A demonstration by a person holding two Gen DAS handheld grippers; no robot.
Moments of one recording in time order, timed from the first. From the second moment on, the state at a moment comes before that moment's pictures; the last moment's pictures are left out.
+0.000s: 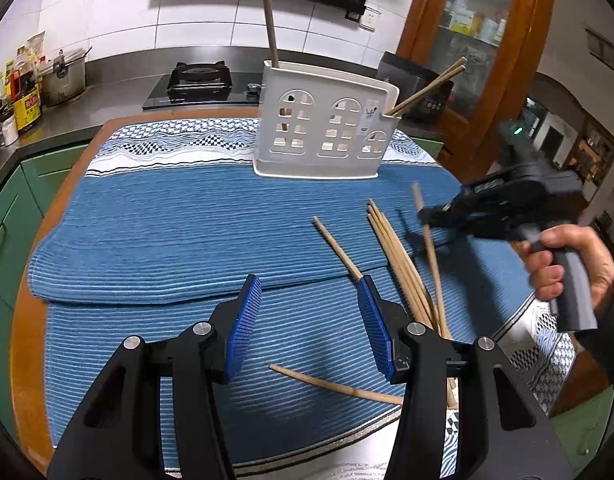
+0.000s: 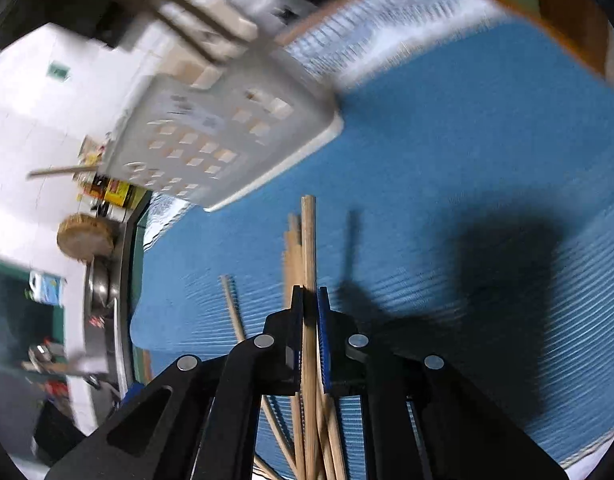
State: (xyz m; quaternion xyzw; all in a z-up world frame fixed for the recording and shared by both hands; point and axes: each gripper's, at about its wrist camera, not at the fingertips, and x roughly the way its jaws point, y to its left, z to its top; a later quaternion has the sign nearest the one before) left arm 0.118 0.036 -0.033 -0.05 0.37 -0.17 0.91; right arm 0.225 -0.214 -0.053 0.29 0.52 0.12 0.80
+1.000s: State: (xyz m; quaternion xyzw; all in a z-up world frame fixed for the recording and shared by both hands) left arm 0.119 0.043 -0.045 -0.08 0.38 -0.17 0.91; right arm 0.341 -0.133 0.175 0.15 0.20 0.11 0.96
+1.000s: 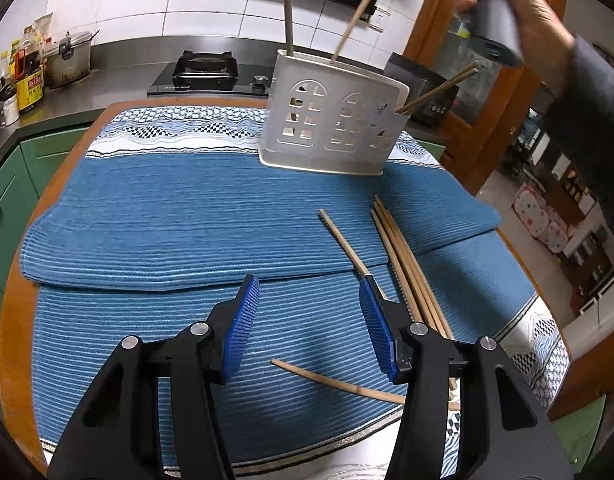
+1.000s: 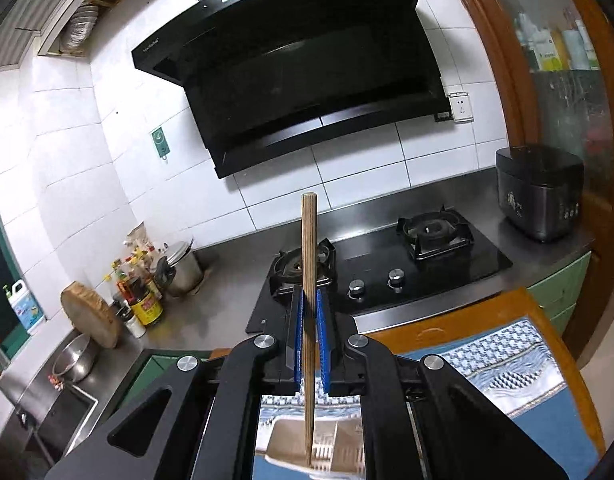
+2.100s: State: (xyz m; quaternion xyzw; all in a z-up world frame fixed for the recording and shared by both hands) left arm 0.061 0.032 -0.061 -0.11 0.41 -0.15 0.89; right arm 0.134 -0.166 0.059 0.04 0.35 0.20 0.91
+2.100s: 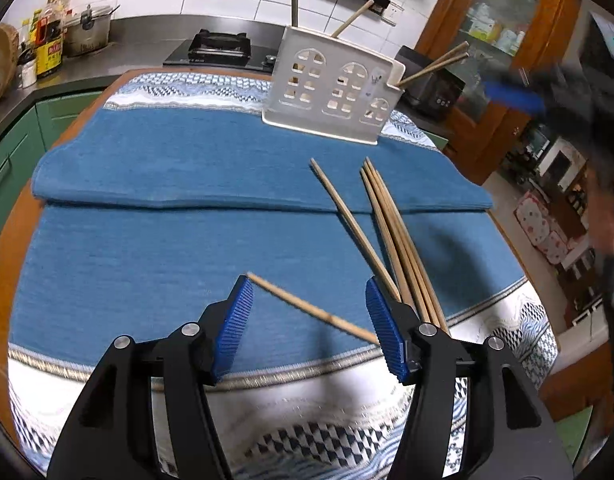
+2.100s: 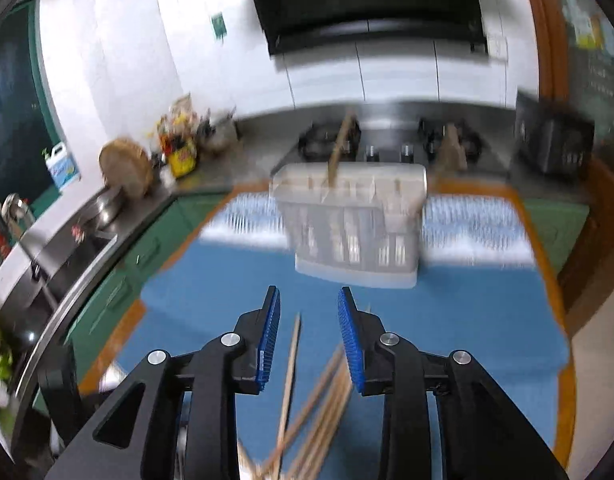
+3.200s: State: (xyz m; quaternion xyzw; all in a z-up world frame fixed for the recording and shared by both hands) left arm -0.008 0.022 -0.078 -0.14 0.42 -0.13 0.89; right arm 0.029 -0.151 -0.073 0.07 0.44 0.26 0.86
